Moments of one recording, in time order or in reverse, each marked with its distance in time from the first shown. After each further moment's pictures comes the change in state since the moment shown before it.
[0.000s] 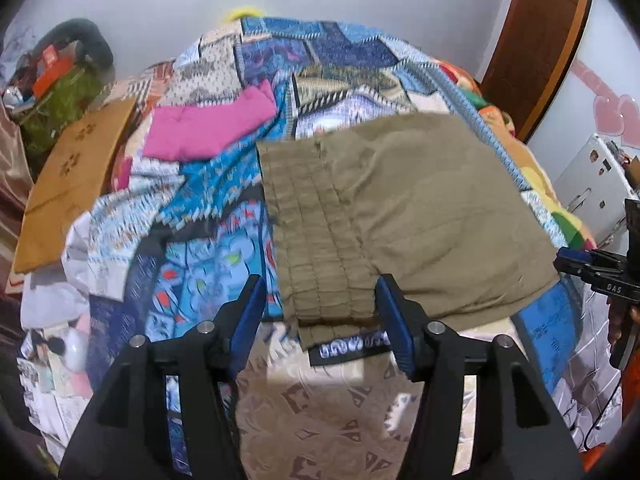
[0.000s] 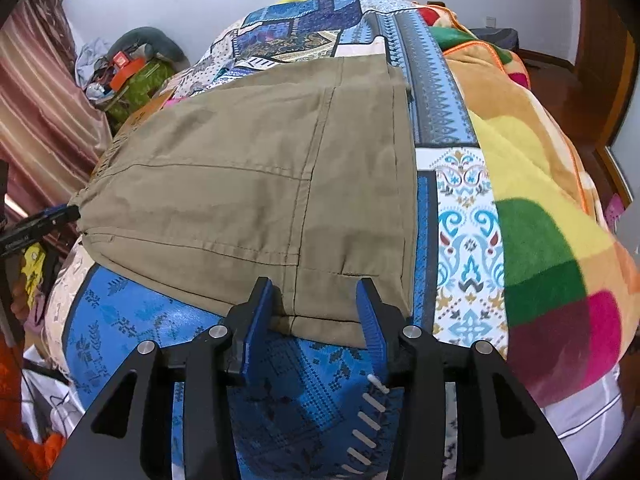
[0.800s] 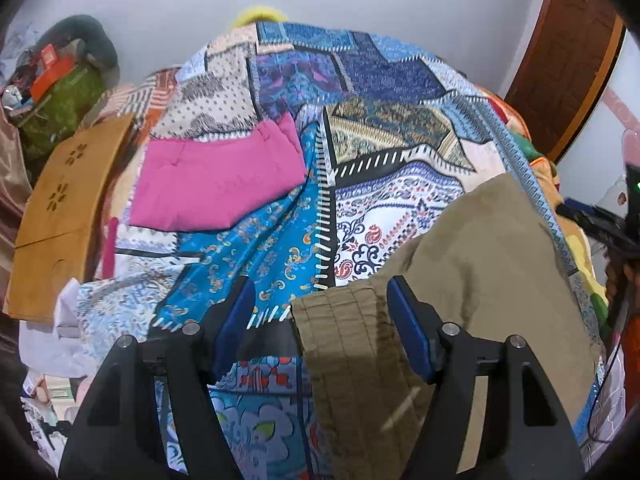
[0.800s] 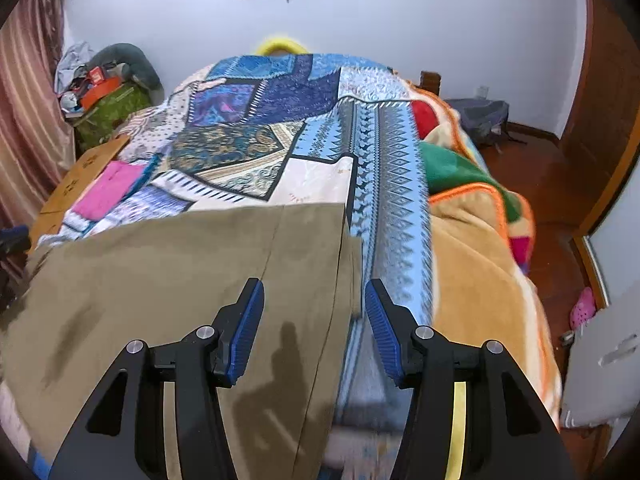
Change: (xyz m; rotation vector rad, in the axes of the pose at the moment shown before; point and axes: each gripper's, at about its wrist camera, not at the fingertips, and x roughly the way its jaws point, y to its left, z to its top) left arm 0.093 0.045 0.107 -0.050 0.022 0.026; right arm 0.059 -0.042 0.168 -0.117 -0.160 -0.158
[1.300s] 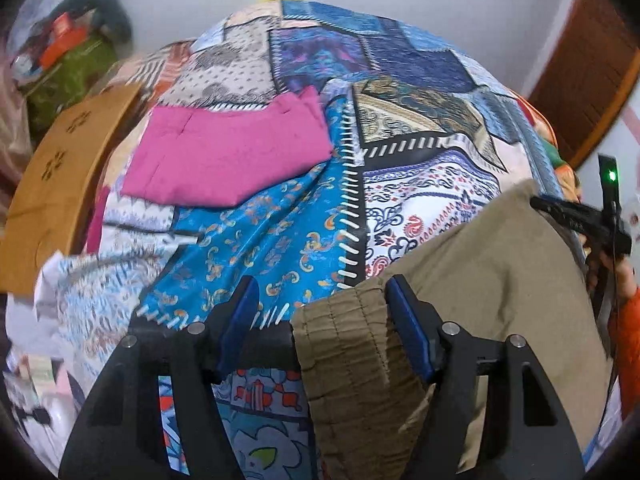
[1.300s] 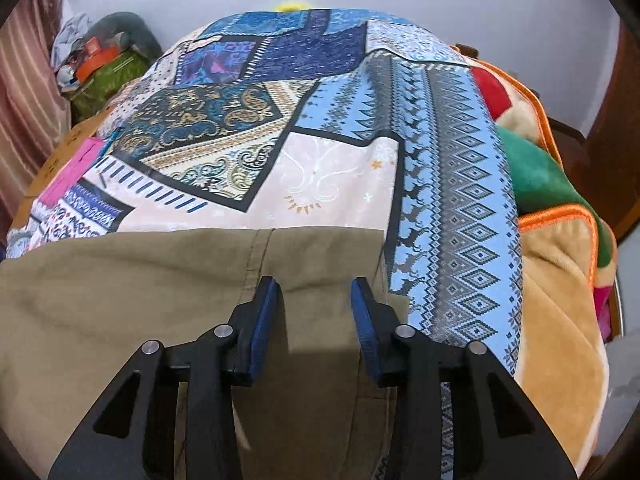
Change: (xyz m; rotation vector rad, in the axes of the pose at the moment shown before) left arm 0.031 0.016 -0.009 -0.102 0.021 0.020; right arm 0.093 0.007 0.021 -0.045 0.096 0.026
